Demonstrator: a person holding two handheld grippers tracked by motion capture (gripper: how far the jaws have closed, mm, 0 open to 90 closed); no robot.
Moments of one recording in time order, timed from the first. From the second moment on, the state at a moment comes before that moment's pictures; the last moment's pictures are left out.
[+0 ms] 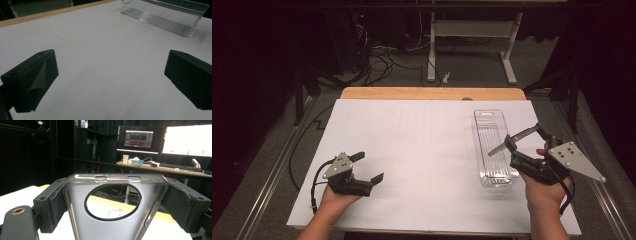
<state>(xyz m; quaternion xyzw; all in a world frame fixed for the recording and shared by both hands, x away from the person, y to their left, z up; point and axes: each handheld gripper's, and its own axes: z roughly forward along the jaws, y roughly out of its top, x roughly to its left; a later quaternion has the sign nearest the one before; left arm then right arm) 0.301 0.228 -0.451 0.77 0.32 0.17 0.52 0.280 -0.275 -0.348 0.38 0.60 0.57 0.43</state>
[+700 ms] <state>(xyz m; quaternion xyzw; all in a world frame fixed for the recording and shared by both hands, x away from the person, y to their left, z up) 0.302 0.227 -0.451 0.77 0.31 0.16 0.53 0.322 -0.256 -0.339 0.41 0.59 0.53 0.45</state>
